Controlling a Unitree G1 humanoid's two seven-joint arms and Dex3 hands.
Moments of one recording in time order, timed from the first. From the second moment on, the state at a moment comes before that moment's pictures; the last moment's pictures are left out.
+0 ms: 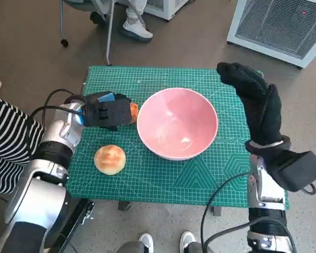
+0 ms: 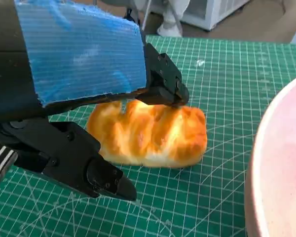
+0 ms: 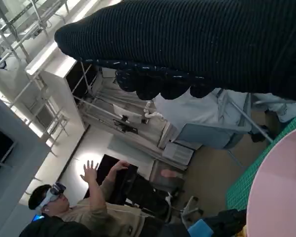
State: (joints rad) left arm -1.10 0.44 -0.43 1.27 0.56 -0.19 -0.29; right arm -0.54 -0.15 -0.12 0.31 0.20 -0.51 0.36
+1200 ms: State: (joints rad) left arm -1.09 0.52 -0.37 1.23 0.54 -0.26 -0.20; right arm -0.54 -0.15 -0.12 0.34 0.23 -0.52 0.38
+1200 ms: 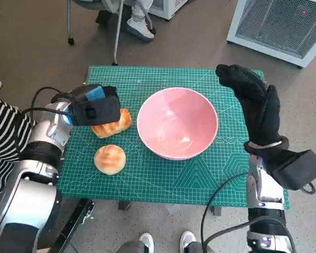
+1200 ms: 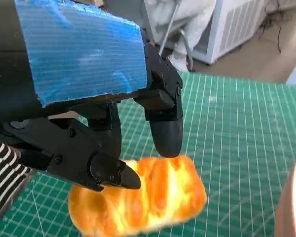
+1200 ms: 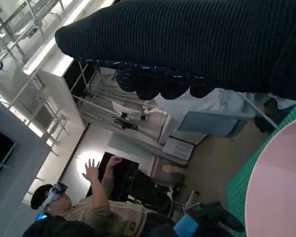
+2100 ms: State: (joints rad) left arm -1.09 0.58 -0.31 1.11 0.49 -0.21 -0.38; right arm -0.54 -0.15 -0.12 0.35 0.23 -0.54 0.38
